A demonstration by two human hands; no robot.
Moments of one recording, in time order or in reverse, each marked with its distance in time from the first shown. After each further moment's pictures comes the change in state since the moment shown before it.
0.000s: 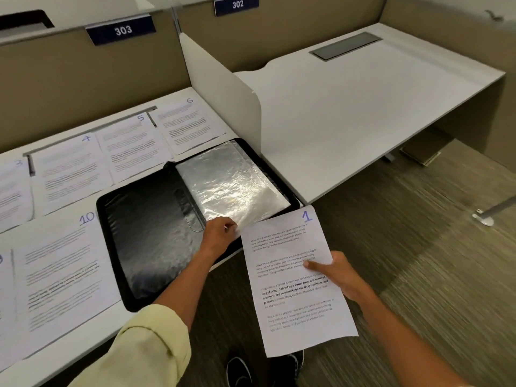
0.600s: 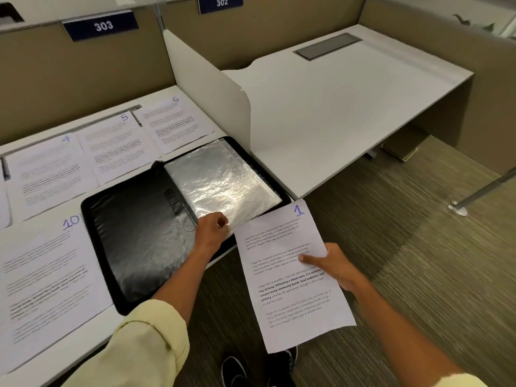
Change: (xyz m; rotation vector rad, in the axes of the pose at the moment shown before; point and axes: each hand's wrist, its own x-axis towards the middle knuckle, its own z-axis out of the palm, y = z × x) left_hand 0.004 -0.006 0.002 -0.031 0.027 -0.027; right_hand -0.010 -0.006 0.003 -0.063 0.034 -0.002
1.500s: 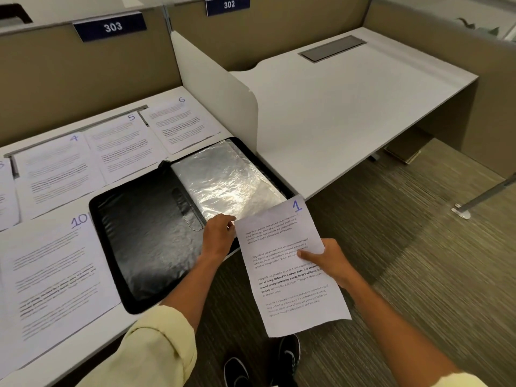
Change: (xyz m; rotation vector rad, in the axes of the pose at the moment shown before) left_hand -0.013 -0.002 0.003 0.047 0.098 0.120; right_hand 0.008 -0.011 0.024 -0.075 0.092 -0.051
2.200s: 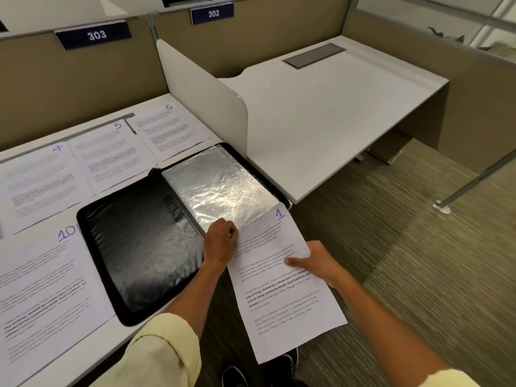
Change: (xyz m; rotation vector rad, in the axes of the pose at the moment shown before) left_hand -0.006 0.006 0.010 0.018 0.017 0.097; right_hand -0.012 -0.014 0.021 -0.057 -0.076 0.033
